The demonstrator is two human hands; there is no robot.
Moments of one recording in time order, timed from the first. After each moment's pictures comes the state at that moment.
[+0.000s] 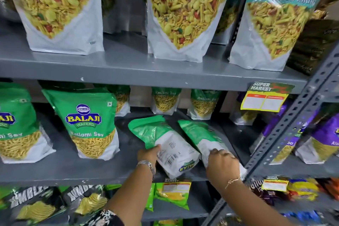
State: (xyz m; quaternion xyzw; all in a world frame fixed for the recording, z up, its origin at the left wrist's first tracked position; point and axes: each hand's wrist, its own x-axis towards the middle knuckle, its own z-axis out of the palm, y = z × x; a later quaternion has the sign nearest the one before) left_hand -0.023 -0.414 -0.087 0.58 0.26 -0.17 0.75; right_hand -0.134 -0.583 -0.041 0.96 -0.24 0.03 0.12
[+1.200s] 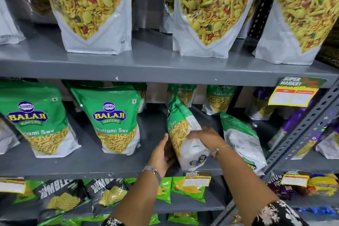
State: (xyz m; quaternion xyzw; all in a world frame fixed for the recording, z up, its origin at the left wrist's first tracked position) left_hand -0.036 -0.367 -0.076 0.47 0.15 -0.29 0.82; right_hand -0.060 -0.520 0.000 0.77 -0.24 -0.02 -0.59
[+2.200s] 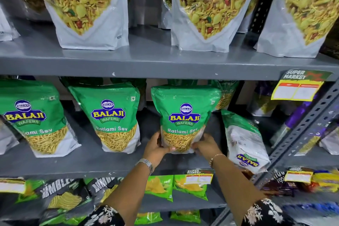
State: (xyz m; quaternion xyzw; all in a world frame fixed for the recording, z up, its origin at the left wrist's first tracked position) left_hand -0.017 -0.343 -0.087 0.70 -0.08 -0.14 0.70; right_hand -0.046 -0.535 -0.084 0.74 -0.29 0.00 -0.61
